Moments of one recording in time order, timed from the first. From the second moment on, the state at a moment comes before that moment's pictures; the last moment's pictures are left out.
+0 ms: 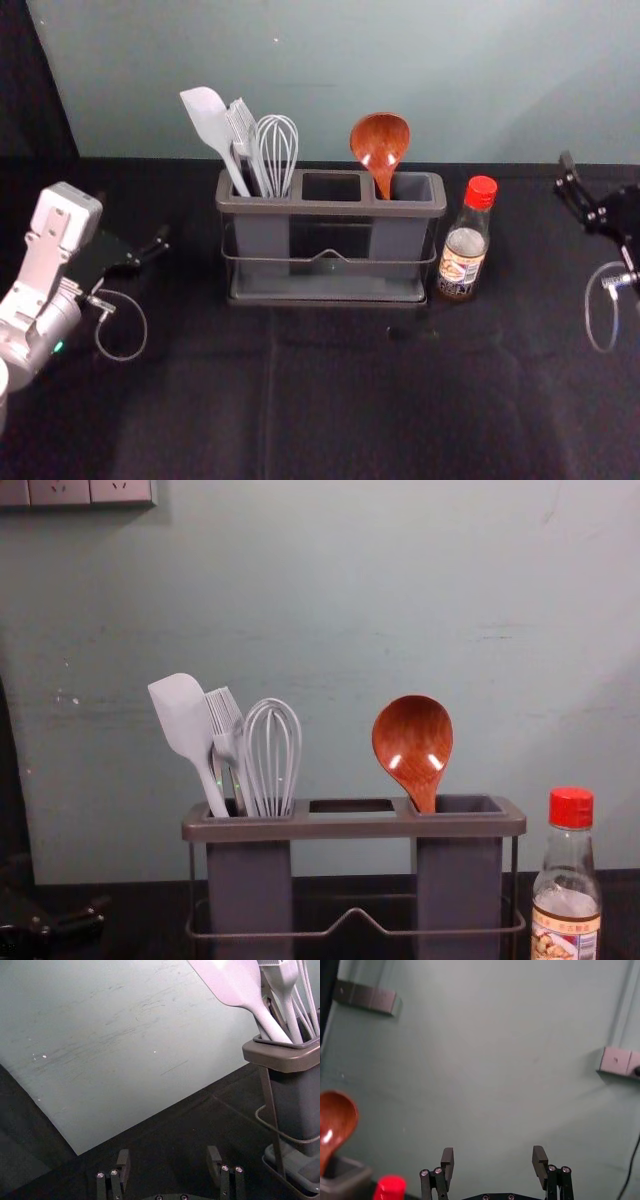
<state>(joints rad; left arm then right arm) -0.20 0.60 0.45 -1.41 -0.25 -0.12 0.03 -0.01 0.21 0.06 -1.60 -0.07 -0.42 0.14</state>
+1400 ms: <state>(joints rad) -0.20 0.60 0.45 -1.41 -0.25 -0.12 0.03 0.15 0.21 -0.05 -1.44 -0.20 -0.09 0.11</state>
